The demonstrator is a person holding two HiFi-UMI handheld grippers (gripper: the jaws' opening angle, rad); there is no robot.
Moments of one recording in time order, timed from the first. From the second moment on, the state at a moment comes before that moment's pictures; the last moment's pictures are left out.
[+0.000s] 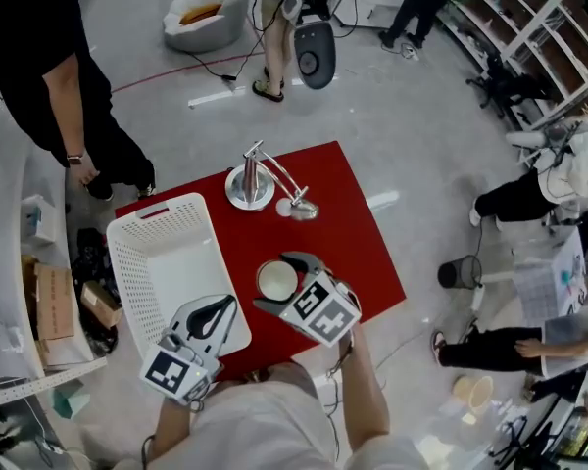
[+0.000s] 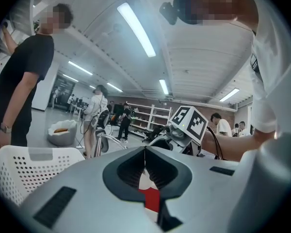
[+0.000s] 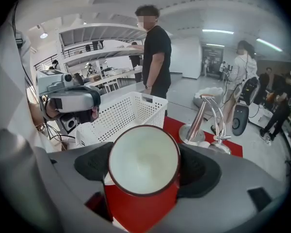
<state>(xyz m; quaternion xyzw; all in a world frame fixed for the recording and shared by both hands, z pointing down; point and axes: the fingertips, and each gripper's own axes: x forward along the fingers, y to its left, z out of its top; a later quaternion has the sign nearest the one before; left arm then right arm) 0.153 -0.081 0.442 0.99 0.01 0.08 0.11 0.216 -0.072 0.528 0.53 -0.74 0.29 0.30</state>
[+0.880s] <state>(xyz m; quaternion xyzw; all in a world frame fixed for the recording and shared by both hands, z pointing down) 0.211 -0.041 0.465 0.98 0.09 0.11 0.10 0.276 -0.020 0.622 0.60 -0.66 0.36 0.27</state>
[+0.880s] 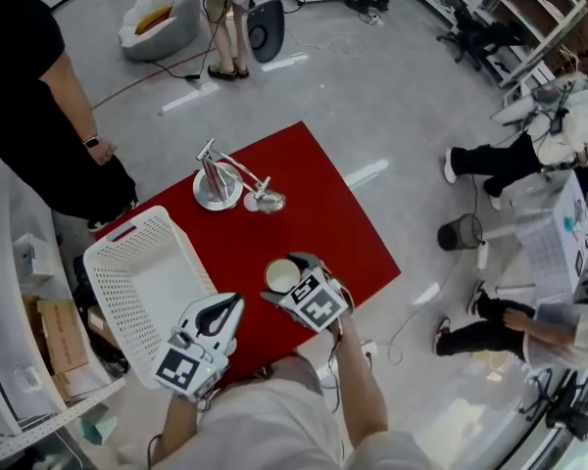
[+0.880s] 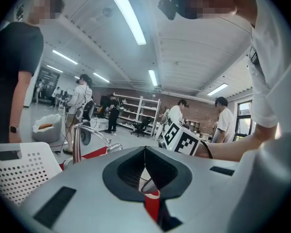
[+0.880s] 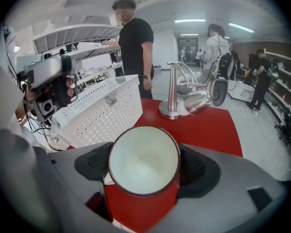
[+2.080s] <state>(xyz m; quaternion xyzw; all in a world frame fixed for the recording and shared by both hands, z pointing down) 0.234 -0.034 0.493 0.97 0.13 0.16 0.09 0.288 -0.021 0.725 0.61 -0.63 0.39 0.28</state>
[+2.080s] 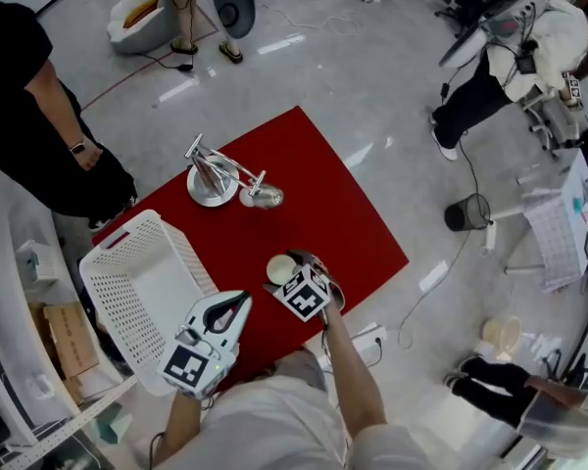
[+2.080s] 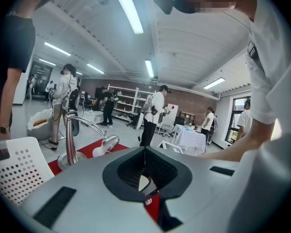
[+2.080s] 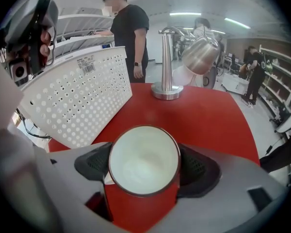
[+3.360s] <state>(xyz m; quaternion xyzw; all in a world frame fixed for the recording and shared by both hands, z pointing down) 0.246 -0.029 0.490 0.97 0.14 0.15 0.09 0.290 -0.018 0.707 0.65 -0.63 0.36 0.23</state>
